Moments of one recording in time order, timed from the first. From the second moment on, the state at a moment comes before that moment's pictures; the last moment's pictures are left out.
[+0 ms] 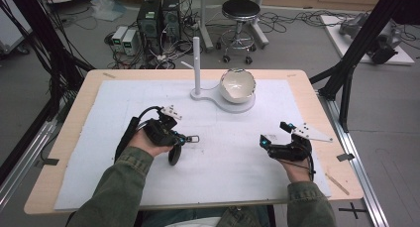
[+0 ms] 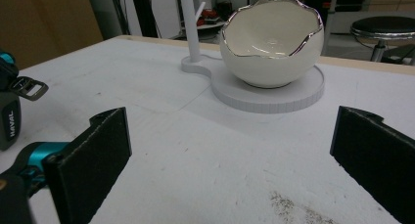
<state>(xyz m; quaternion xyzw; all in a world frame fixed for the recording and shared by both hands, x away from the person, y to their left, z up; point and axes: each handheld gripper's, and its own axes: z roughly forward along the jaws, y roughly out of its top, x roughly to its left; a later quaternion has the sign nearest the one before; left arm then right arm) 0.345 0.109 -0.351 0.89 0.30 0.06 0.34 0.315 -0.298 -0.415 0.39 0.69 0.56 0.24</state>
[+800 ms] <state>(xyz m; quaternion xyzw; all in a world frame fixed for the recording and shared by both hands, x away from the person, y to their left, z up) 0.366 0.122 -0.298 0.89 0.29 0.09 0.35 0.315 -0.300 -0.415 0.39 0.68 0.56 0.24</state>
